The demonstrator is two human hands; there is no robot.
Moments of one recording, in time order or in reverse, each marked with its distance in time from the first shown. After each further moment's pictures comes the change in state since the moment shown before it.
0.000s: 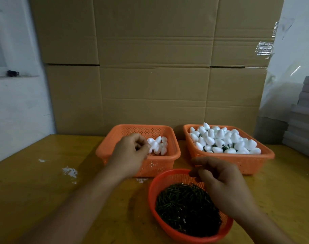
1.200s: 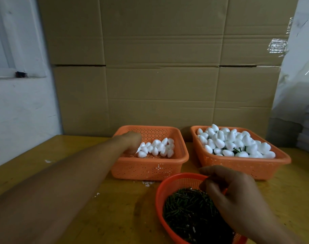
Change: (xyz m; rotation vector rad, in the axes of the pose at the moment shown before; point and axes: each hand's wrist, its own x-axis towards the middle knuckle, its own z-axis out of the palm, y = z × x) left_hand 0.118 -0.057 -0.007 1.028 -0.517 -0.122; right_hand -0.004 0.002 0.000 -0.240 -0.006 -0.073
